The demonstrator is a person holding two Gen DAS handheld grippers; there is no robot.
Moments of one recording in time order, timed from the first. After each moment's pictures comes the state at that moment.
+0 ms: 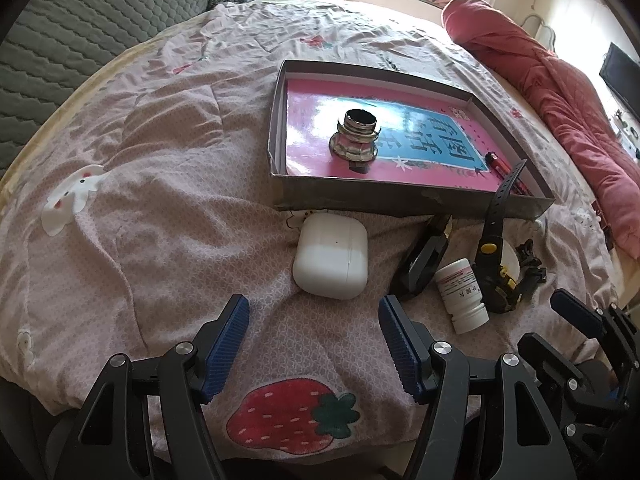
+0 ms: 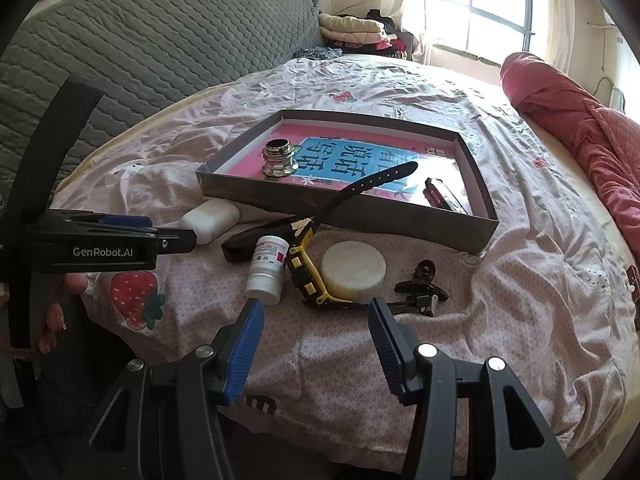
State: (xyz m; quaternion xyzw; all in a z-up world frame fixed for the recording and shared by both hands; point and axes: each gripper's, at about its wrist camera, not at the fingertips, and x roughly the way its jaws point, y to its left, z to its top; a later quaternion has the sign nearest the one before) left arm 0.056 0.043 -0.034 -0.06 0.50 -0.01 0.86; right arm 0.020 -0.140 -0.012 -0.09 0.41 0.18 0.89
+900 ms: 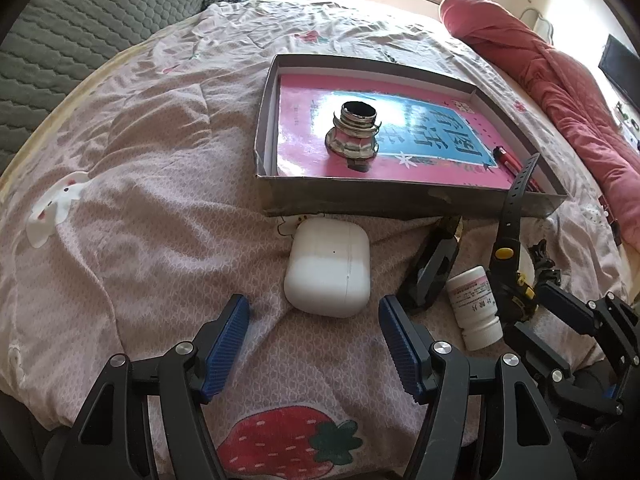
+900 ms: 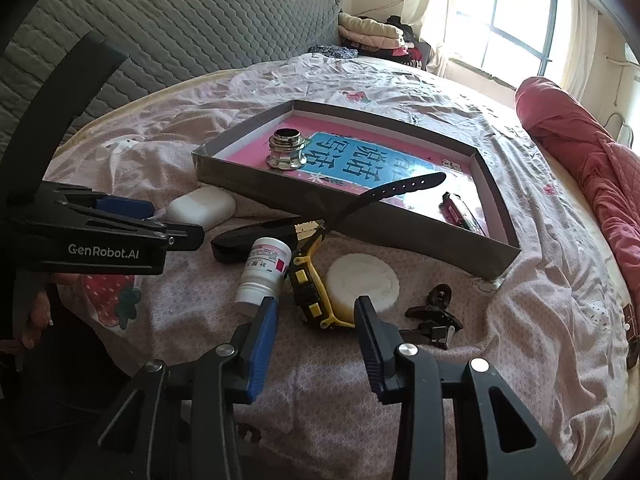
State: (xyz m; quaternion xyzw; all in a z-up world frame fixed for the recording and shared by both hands) left arm 0.072 0.038 -0.047 -0.05 0.50 -0.01 0.86; right arm 0.037 -0.119 -0.032 -0.15 0.40 0.19 0.88
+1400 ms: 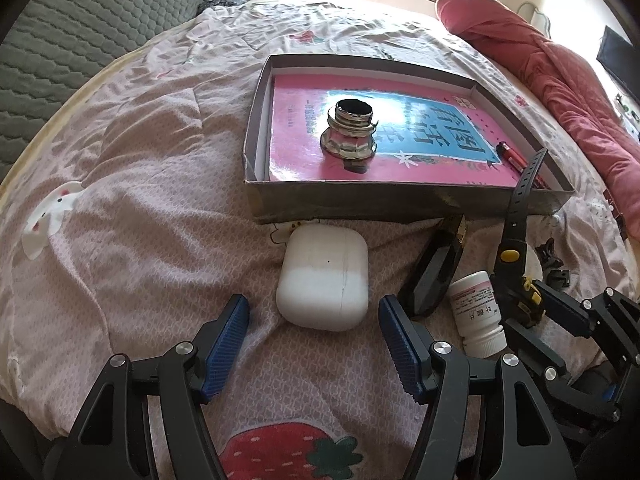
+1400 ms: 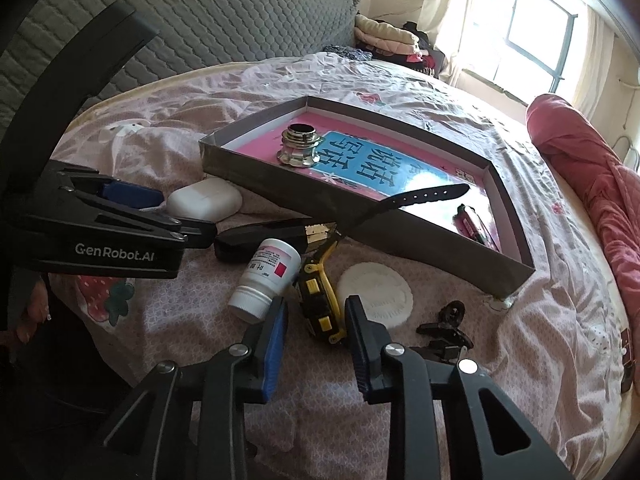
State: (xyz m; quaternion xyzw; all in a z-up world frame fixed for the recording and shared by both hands) left arm 0.080 0.032 -0.054 -0.03 0.49 -0.01 0.87; right arm 0.042 -0.108 -0.041 -0.19 0.39 0.20 0.88
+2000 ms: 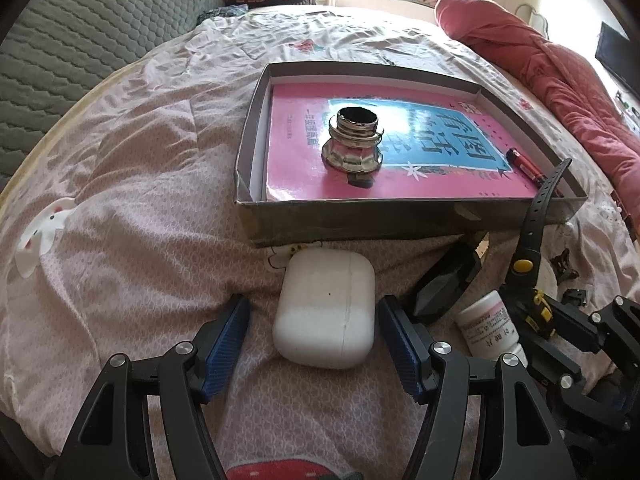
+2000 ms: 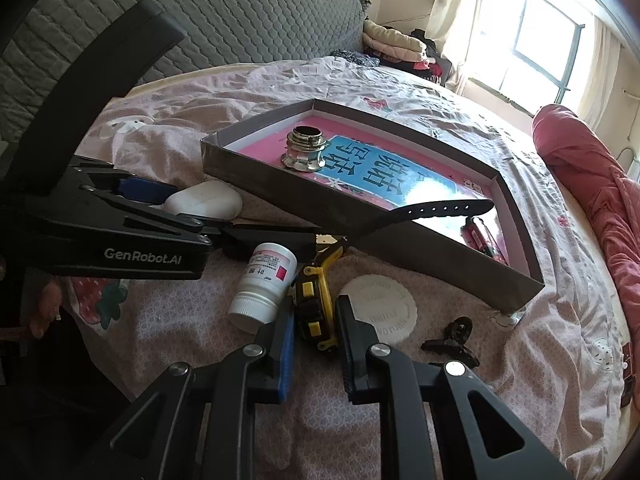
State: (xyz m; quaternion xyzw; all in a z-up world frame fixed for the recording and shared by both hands) left arm 0.093 0.029 -0.064 -0.02 0.47 -0.01 0.88; right arm 0.050 -0.107 -0.046 -0.19 0.38 0.21 0.88
